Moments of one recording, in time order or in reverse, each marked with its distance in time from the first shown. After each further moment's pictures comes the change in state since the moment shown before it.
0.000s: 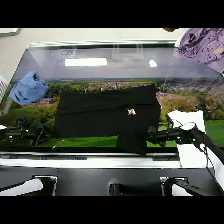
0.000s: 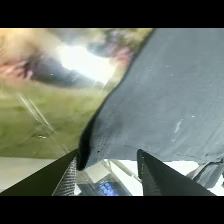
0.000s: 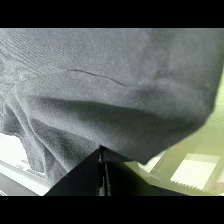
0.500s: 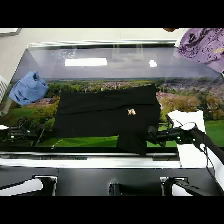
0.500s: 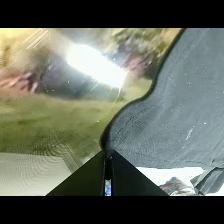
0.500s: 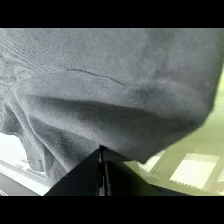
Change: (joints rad) left arm -0.002 -0.027 0.002 0.001 0.012 -0.007; right arm 0.000 0.003 0.000 -0.005 0.007 0.000
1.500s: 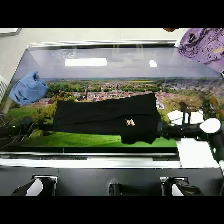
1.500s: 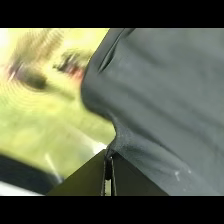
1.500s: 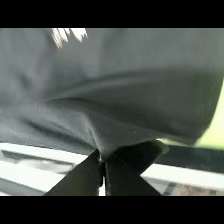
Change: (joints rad) left arm -0.118 0.466 0.017 0.173 0.093 -0.336; right arm 0.000 0.370 0.170 -0.202 0.176 0.119
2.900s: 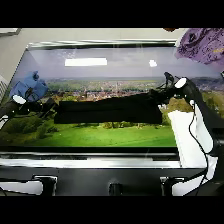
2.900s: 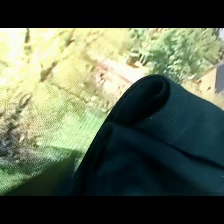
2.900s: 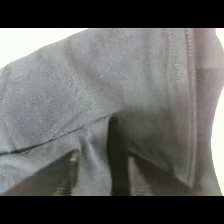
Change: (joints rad) left arm -0.245 -0.662 0.413 -0.013 0.249 0.021; right arm 0.102 -0.824 0.764 -0.108 -0.164 0.036
